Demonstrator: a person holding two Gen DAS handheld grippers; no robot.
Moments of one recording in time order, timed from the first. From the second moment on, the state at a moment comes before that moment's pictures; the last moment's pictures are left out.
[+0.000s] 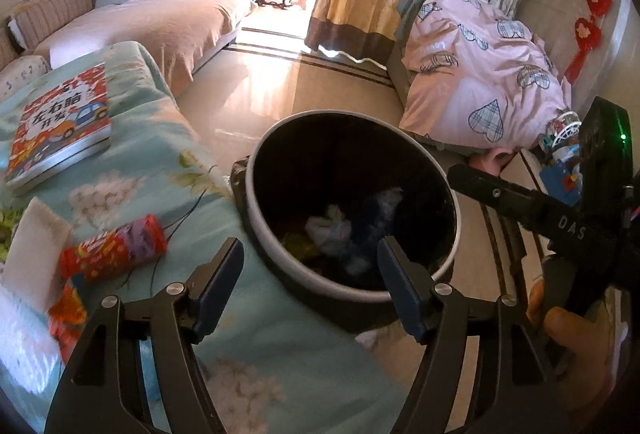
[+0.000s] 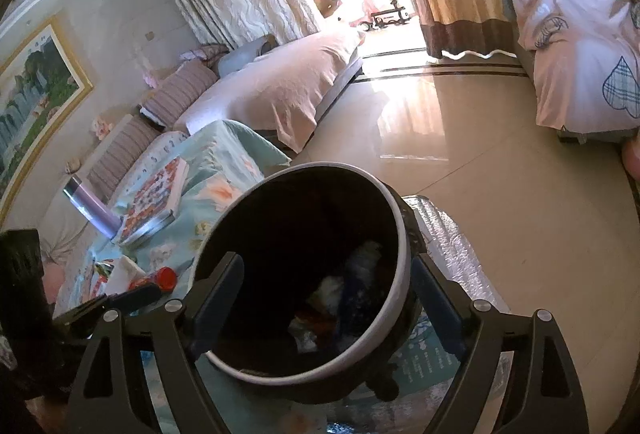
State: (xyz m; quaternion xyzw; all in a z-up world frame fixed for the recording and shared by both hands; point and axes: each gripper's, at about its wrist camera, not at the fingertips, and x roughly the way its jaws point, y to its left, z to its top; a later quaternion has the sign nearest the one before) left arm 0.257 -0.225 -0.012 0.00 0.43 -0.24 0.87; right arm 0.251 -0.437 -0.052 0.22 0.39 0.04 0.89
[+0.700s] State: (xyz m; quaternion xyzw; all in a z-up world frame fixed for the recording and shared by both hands) left arm 0.179 -0.098 -0.024 -0.06 0.43 -0.17 0.89; right arm 0.184 -0.353 -0.056 0.25 0.38 0.09 0.88
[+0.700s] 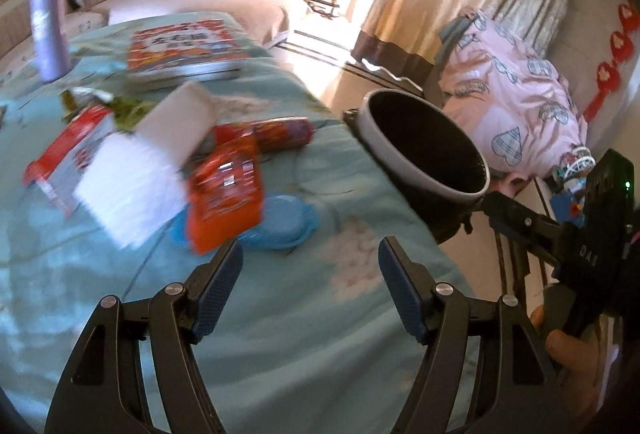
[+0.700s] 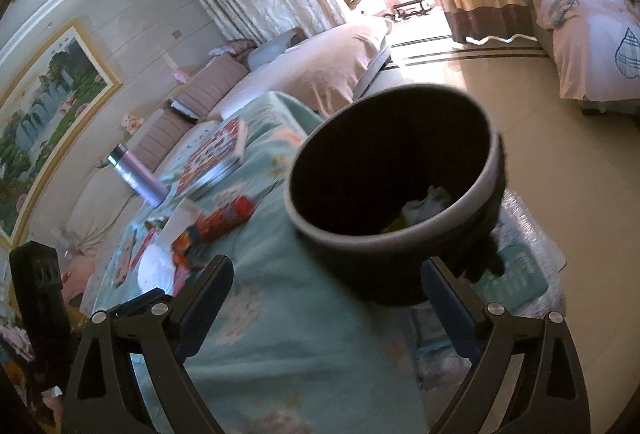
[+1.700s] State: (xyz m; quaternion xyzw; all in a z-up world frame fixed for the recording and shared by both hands) left arm 0.177 0.010 -0.030 -0.12 0.41 -0.09 0.90; right arm 0.195 -0.231 -0.056 0.20 0.40 0.18 0.88
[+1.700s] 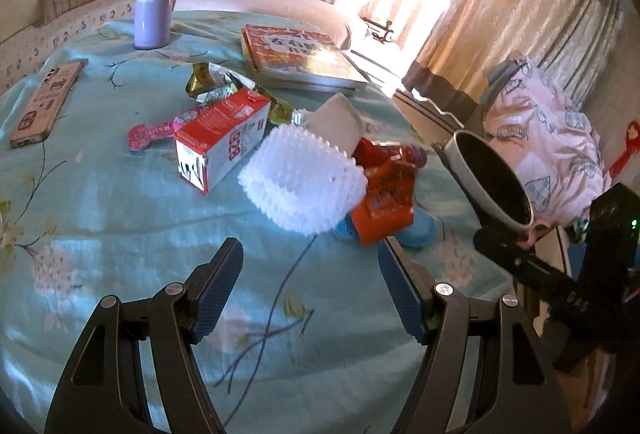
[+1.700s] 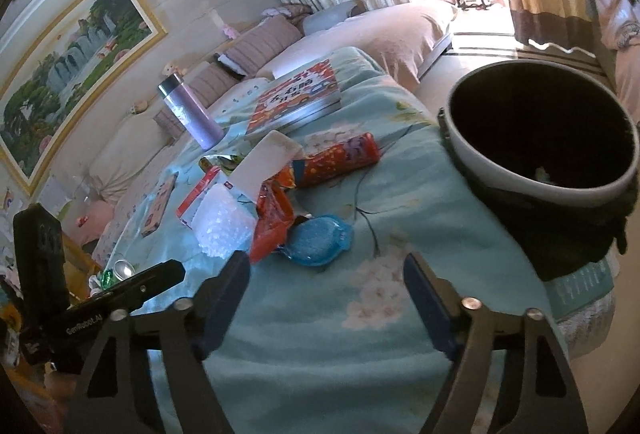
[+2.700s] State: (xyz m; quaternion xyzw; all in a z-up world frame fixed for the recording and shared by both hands) left arm 0.194 -0.005 -0.025 -0.11 0.41 -0.16 0.89; right arm 0.226 -0.204 -0.053 0.18 0.40 0.23 0.87
